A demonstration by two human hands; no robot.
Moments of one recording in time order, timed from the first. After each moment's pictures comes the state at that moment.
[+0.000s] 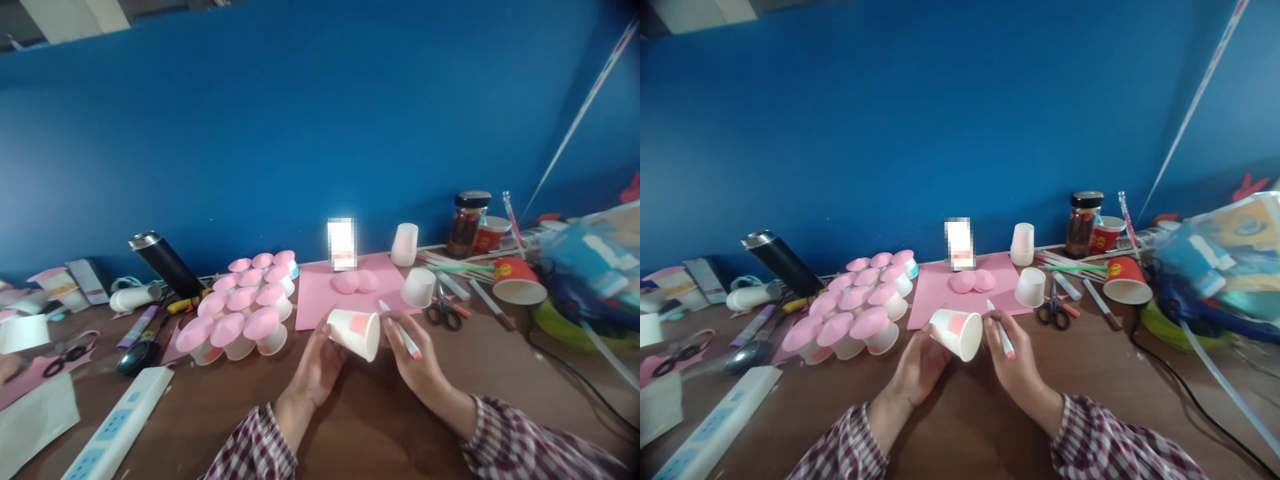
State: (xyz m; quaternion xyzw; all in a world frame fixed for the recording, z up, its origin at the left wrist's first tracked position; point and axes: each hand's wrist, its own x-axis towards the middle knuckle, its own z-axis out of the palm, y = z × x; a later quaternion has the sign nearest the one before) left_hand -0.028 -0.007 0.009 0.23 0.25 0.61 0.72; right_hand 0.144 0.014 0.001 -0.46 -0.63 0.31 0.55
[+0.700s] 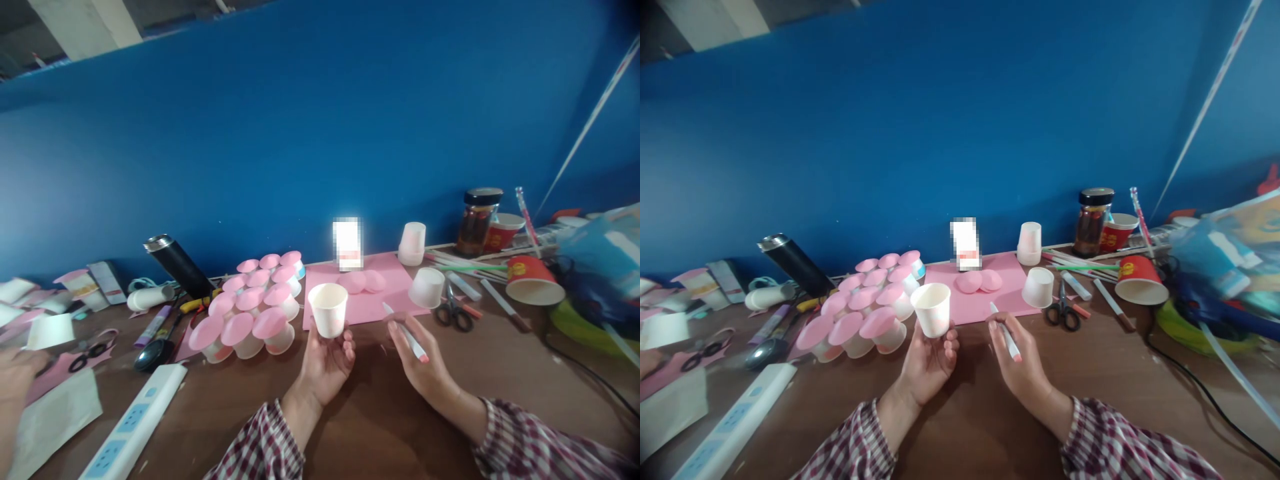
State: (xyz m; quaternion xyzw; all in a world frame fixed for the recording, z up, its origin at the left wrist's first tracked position) left_hand -0.037 0.000 0.015 0.06 0.26 0.55 0.79; right_hand 0.142 0.013 0.006 -0.45 -0.65 0.30 0.53
